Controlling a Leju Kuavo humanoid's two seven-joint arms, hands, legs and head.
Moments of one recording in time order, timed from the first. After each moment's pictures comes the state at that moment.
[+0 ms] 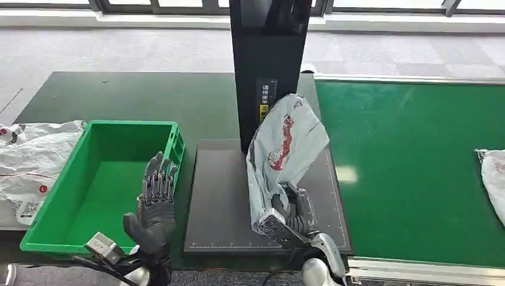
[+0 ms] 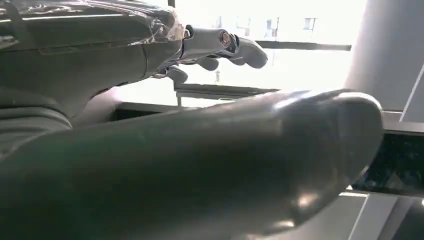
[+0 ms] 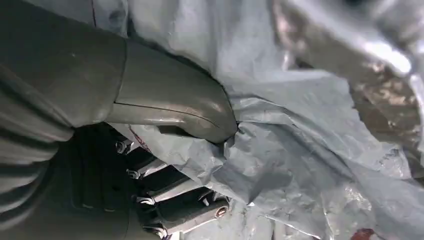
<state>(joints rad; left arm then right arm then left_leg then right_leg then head) 0.10 -0.28 -0.12 -1.56 -0.03 -0.16 -0.70 -0.07 0.23 0.22 -1.04 0.76 -0.26 -0.44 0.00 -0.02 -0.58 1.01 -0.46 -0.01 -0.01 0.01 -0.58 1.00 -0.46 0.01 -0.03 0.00</state>
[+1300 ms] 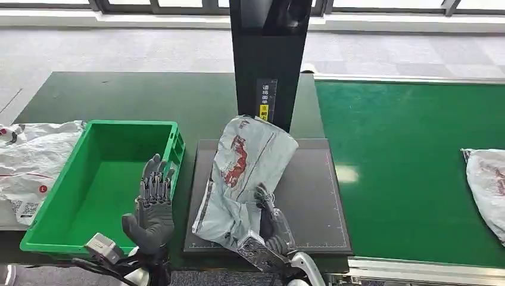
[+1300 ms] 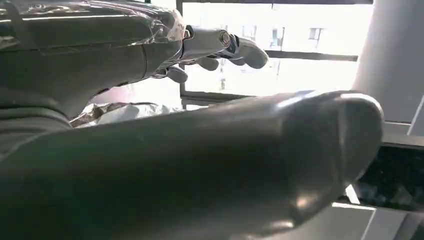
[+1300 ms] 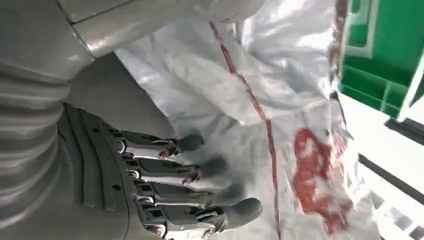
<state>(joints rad) 0.11 -0.28 -0.12 -1.55 -0.02 -0.12 -0.70 0.01 0.22 0.38 -1.09 0.65 -0.25 -0.40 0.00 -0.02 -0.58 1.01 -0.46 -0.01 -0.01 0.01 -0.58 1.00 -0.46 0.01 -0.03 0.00</state>
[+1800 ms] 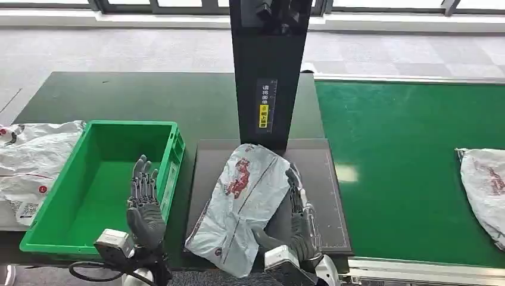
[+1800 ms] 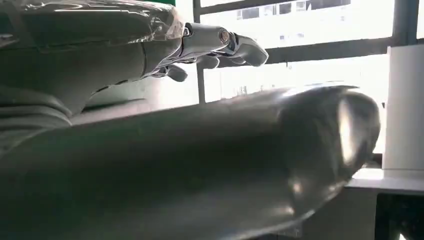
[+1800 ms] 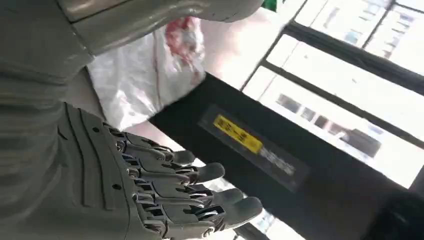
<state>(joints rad) 0.12 -0.28 -0.14 -1.57 -0.12 0.19 -0.64 0.13 0.18 0.38 -1.45 0.58 -0.43 -0.58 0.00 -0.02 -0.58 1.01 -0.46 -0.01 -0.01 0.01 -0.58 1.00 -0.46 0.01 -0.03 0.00</state>
